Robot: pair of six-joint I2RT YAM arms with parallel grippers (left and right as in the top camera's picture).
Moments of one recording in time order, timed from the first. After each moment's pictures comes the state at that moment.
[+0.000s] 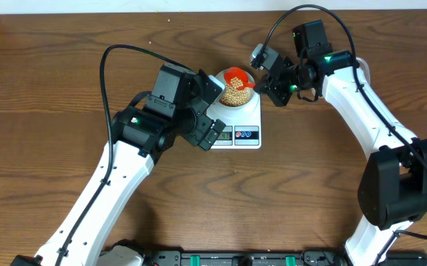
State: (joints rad) left arm -0.43 1.37 1.27 -0.87 0.13 0.24; right arm 0.27 1.91 1.55 -0.74 -0.57 -0.61
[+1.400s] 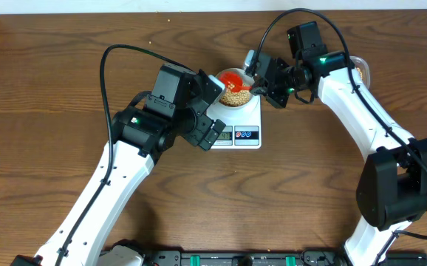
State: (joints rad) left arm -0.43 1.37 1.27 -0.87 0.13 0.24; right arm 0.29 1.91 1.55 -0.74 -0.57 -0.79
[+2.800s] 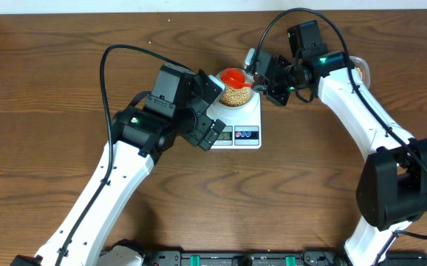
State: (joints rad) left arm -0.43 1.37 1.27 -0.87 0.13 0.24; right arm 0.29 1.91 1.55 -0.72 -0.52 -0.79
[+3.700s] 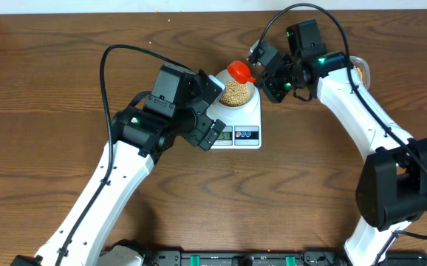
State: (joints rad) left arm -0.43 1.37 1.27 -0.87 0.13 0.24; right arm 0.30 1.91 1.55 -0.68 -0.43 -0.49
